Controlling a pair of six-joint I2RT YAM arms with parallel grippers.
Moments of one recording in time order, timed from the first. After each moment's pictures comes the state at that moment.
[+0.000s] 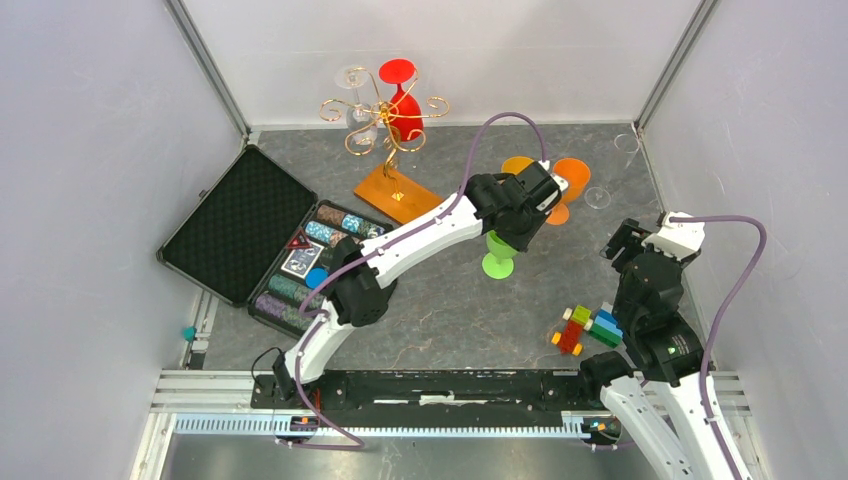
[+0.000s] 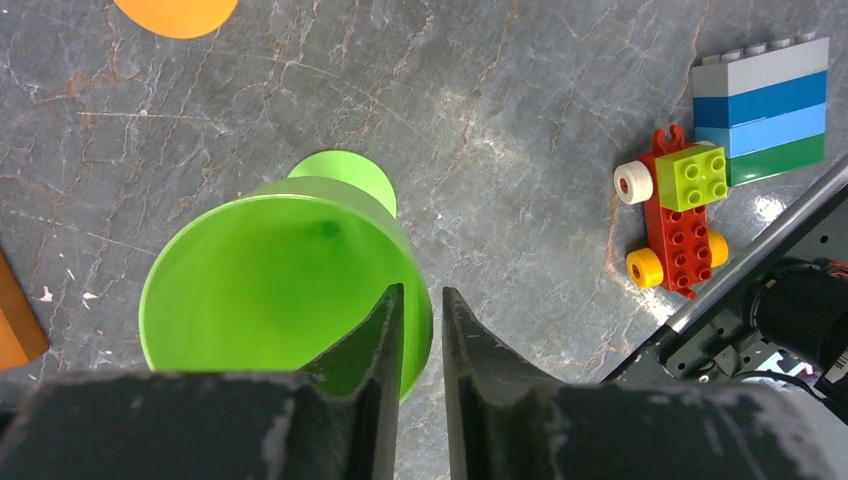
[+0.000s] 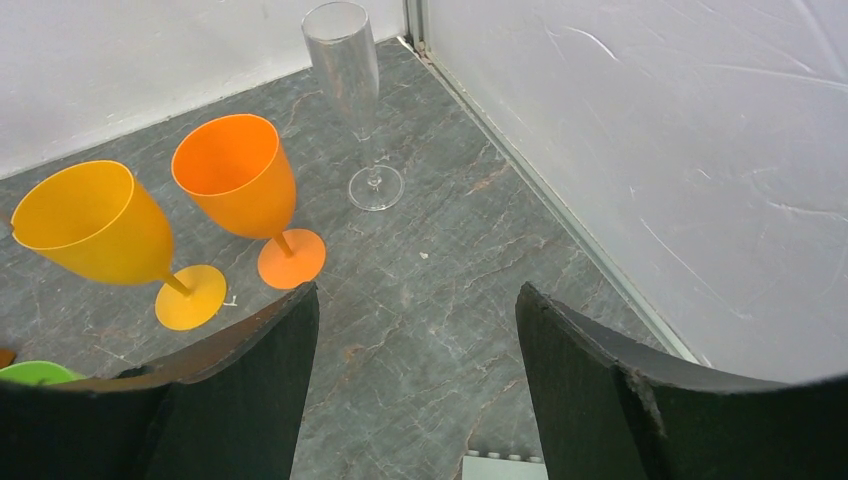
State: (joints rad) left arm -1.05 2.27 2.35 -1.04 -0.05 -0.24; right arm 0.31 0.44 0.70 -0.44 0.77 0.19
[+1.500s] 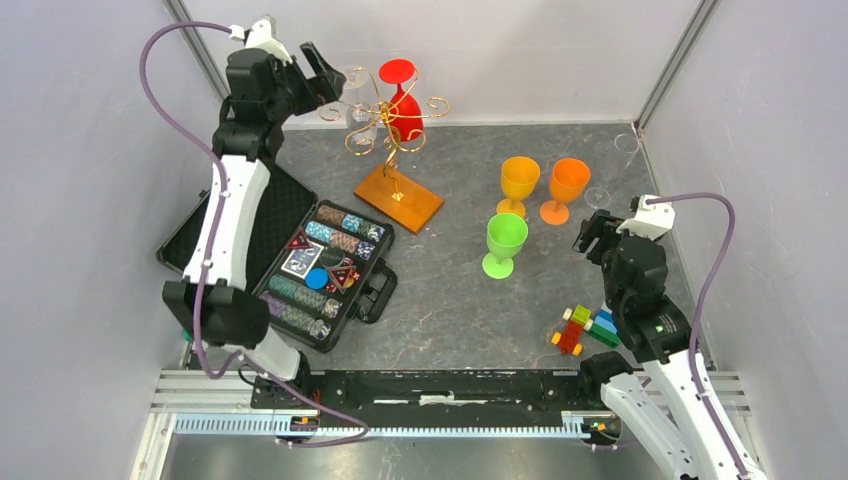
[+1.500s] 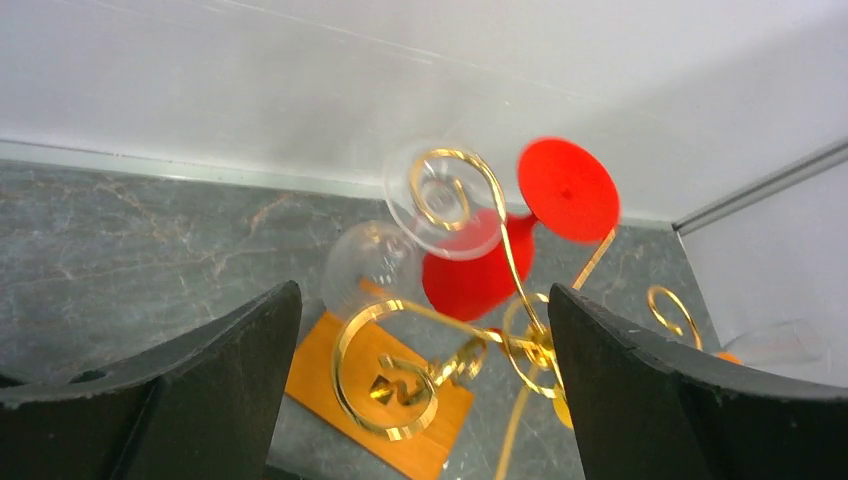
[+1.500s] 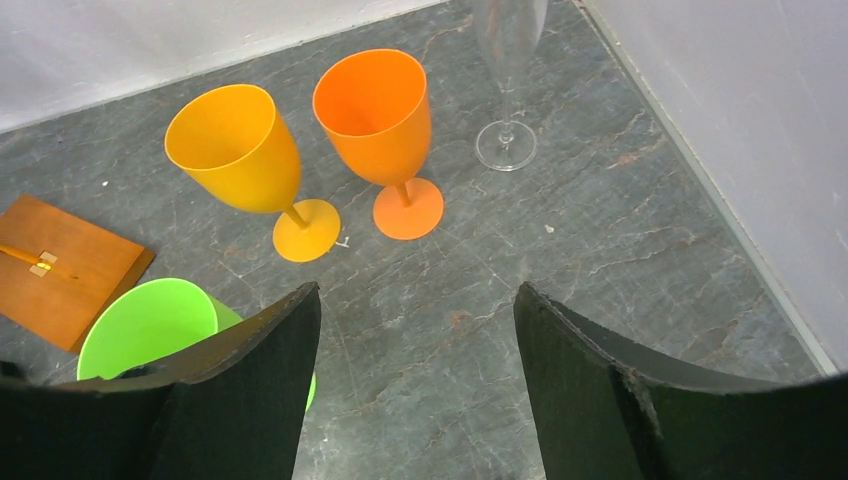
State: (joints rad) left arm -0.12 1.55 1.78 -0.41 0.11 -0.39; right arm 0.31 0.55 0.70 -0.40 0.50 0.27
